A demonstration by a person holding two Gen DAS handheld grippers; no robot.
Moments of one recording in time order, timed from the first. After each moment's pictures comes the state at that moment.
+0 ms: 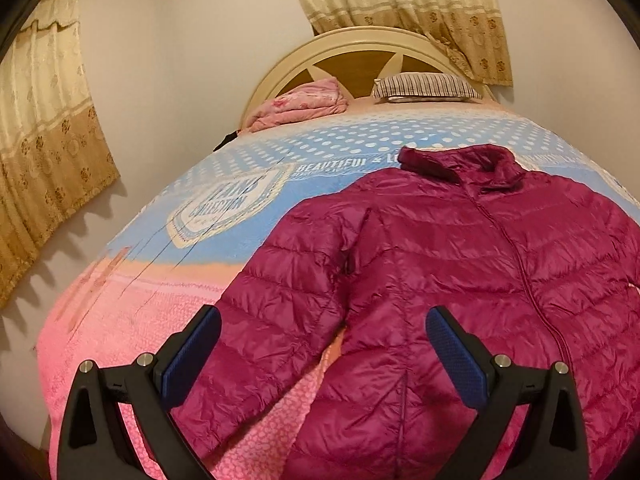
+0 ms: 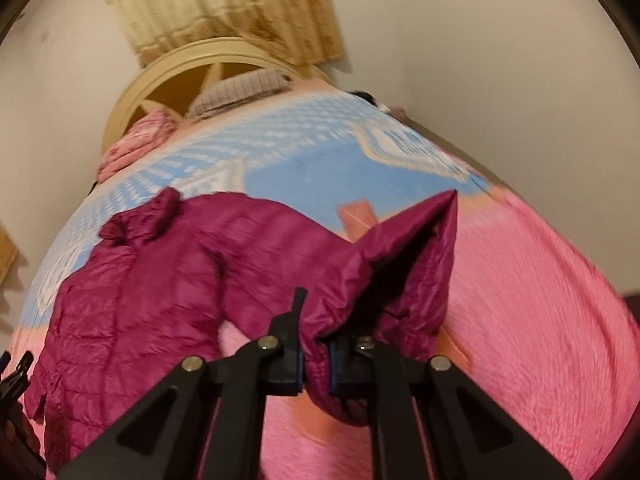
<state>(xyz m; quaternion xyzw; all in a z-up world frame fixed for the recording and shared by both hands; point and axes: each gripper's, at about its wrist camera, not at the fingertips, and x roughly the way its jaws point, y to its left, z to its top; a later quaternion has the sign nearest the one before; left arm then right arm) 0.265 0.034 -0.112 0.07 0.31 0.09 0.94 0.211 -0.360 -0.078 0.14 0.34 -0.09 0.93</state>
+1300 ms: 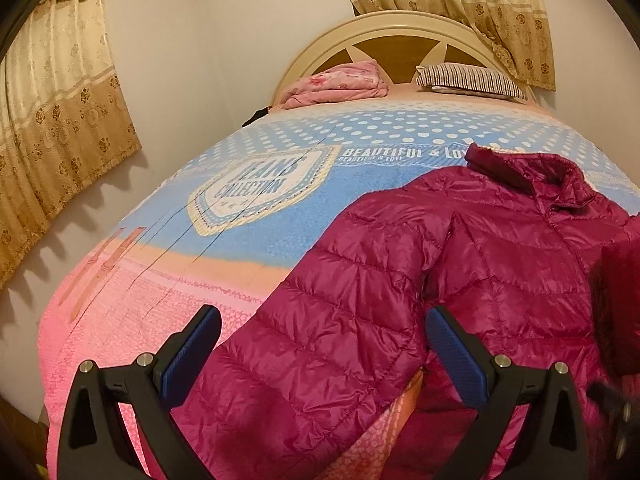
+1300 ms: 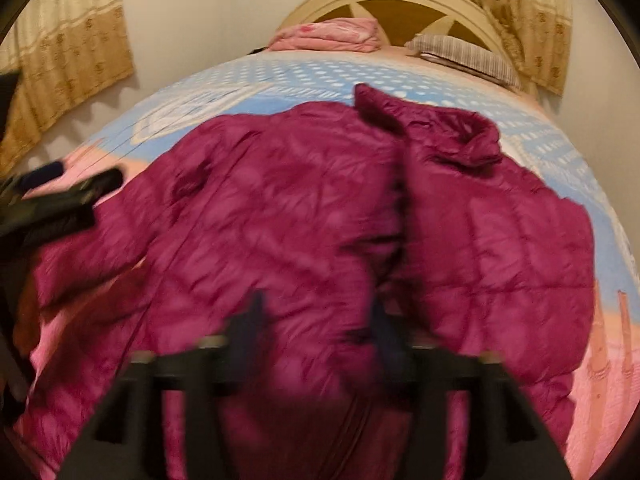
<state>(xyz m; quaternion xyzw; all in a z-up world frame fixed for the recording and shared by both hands) 0.323 0.093 -0.122 0.04 0.33 0.14 0.93 0.297 -0.065 -0.151 -0.07 0.40 0.17 0.90</state>
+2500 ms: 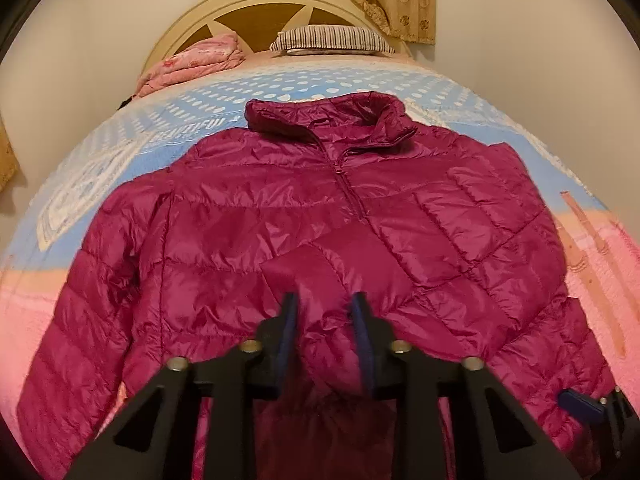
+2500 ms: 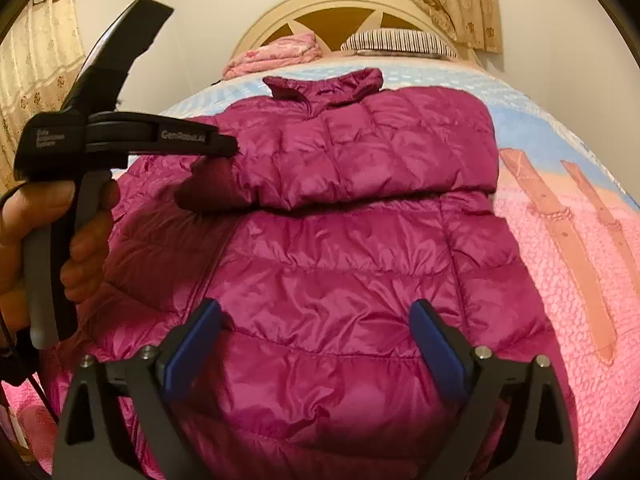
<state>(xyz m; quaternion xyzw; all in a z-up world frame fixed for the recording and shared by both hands) 0.344 -0.079 -0.151 0.04 0.41 -0.09 0.91 0.209 -0.172 -0.186 0.03 0.39 0.12 0.91</state>
